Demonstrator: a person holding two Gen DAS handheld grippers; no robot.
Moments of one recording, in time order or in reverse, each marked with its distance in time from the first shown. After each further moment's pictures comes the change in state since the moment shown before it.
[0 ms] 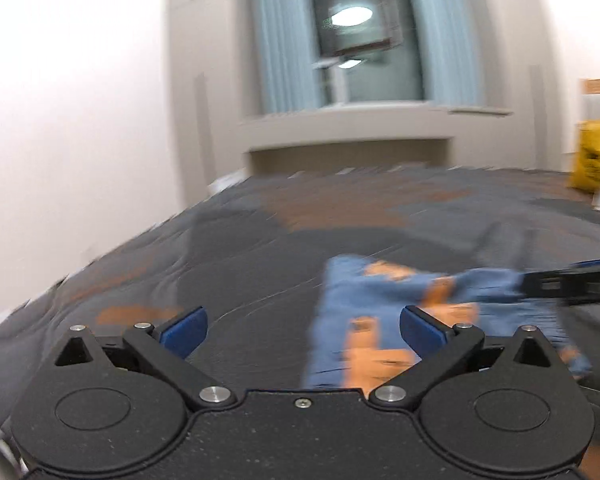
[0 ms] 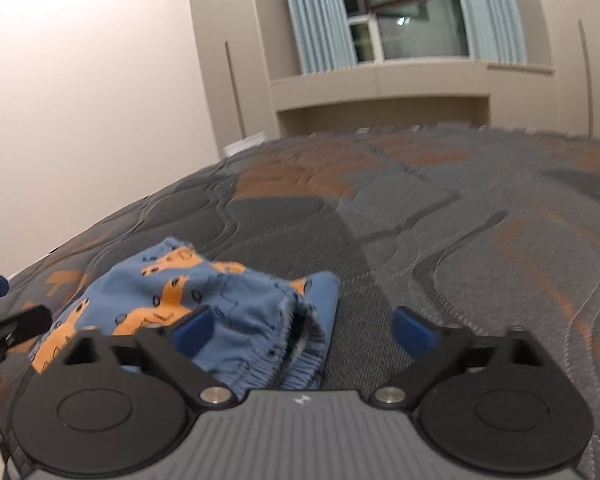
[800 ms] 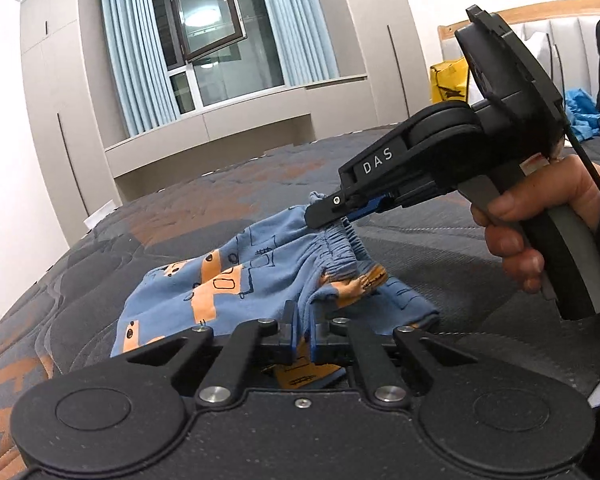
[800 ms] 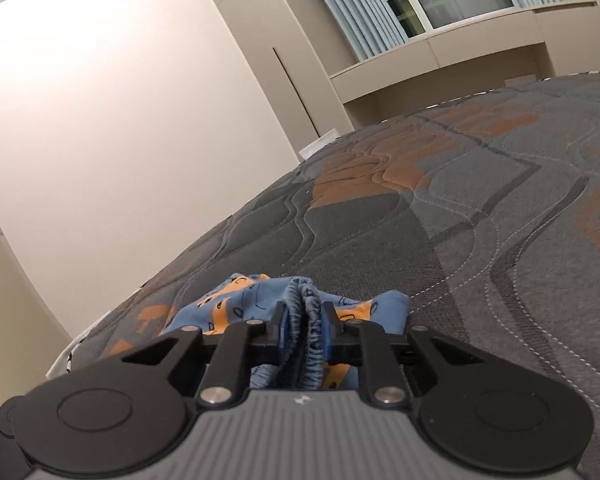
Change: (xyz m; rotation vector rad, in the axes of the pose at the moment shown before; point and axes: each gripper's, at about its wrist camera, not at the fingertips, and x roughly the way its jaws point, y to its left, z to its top) left arm -0.037 -0.095 -0.026 0.304 -0.031 -0.371; right arm 0.021 -0.039 0.021 0.161 0.048 0.345
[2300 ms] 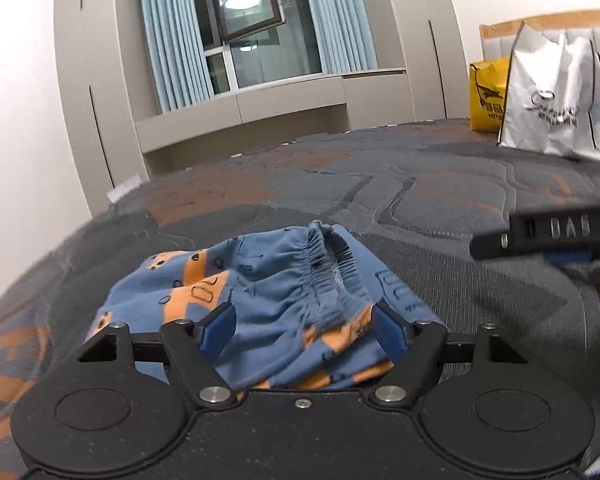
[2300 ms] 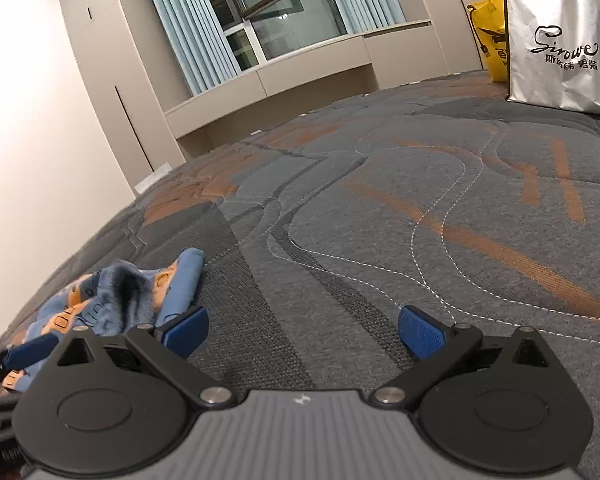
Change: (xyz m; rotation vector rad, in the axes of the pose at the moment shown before) left arm 0.037 -0.022 0.003 -0.073 0.038 0.109; right arm -0.081 -0.019 -0.072 0.174 -0.130 -0.497
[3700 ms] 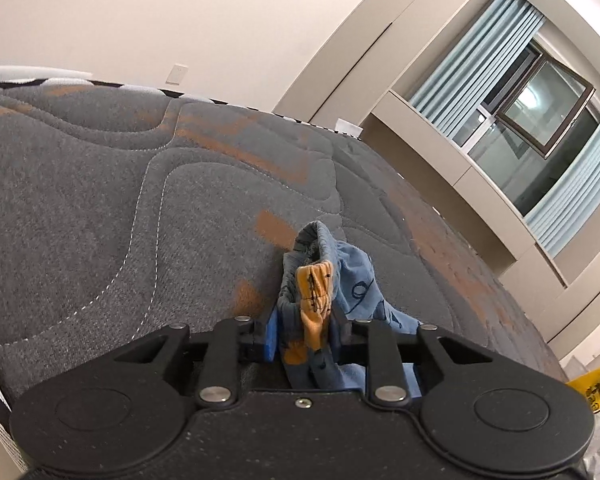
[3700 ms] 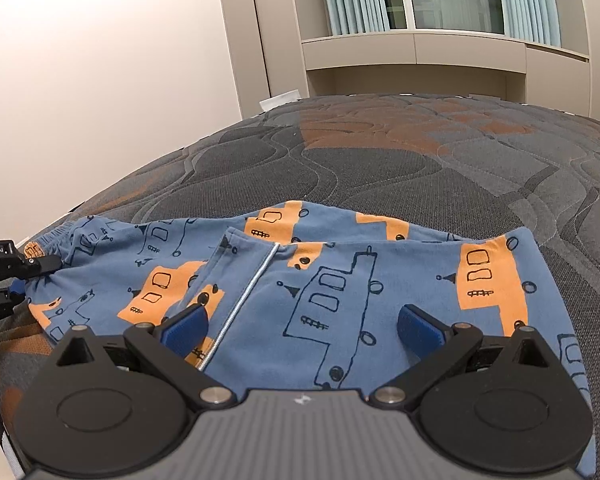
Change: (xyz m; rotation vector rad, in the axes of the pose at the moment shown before) left arm -0.011 0.350 -0.115 -1.013 0.005 0.185; right arm 0.082 0.217 -0.041 -0.378 0.147 0.176
